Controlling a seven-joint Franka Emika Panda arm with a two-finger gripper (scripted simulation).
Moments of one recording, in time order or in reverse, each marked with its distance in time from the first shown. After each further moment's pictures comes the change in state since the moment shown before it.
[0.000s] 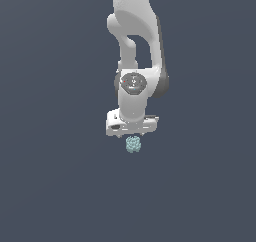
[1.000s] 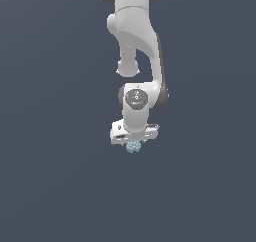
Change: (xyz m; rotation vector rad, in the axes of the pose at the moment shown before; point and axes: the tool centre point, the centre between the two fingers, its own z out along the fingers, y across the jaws) arm 0.011 -0.013 0.053 0.007 0.017 -0.042
